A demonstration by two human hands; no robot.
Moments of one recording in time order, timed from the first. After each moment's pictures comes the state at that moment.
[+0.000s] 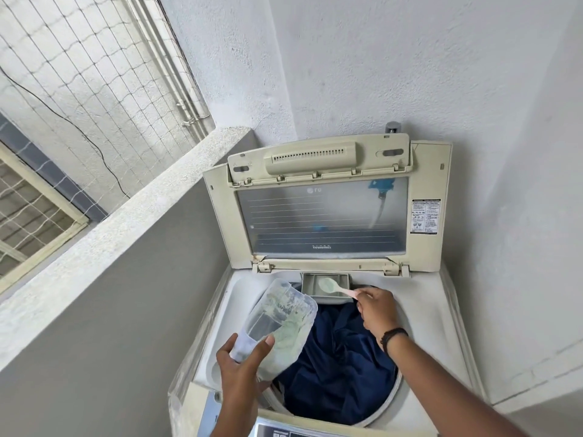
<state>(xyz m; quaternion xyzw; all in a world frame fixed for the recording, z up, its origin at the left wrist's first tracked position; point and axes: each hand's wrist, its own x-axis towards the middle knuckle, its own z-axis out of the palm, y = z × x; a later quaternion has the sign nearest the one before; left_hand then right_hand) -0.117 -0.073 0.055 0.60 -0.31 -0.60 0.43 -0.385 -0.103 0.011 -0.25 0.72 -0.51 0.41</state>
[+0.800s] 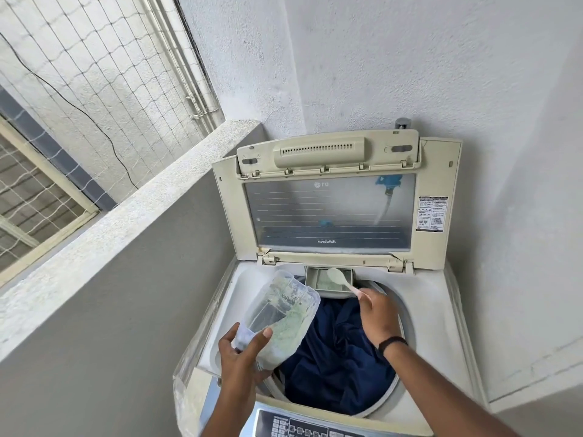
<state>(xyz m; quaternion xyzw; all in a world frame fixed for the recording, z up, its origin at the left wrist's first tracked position) -0.109 -0.069 0.058 0.58 -0.31 -0.62 0.43 -0.377 -0.088 -0.006 -0.41 0.77 -0.40 0.27</state>
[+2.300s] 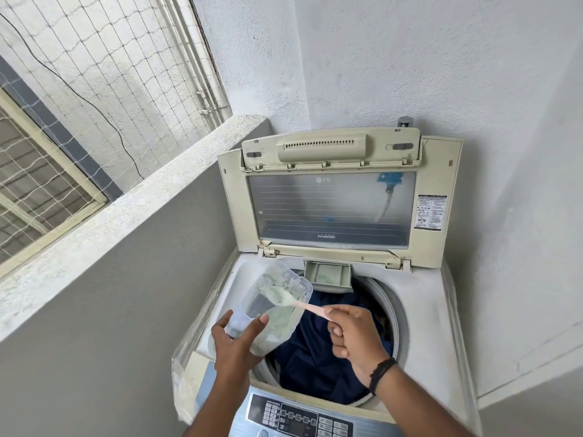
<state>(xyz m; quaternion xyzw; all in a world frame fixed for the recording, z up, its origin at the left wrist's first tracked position) -0.114 -0.064 0.064 0.58 -0.33 -0.57 0.47 -0.324 -0.033 0.071 -0.18 0.54 -0.53 0.63</state>
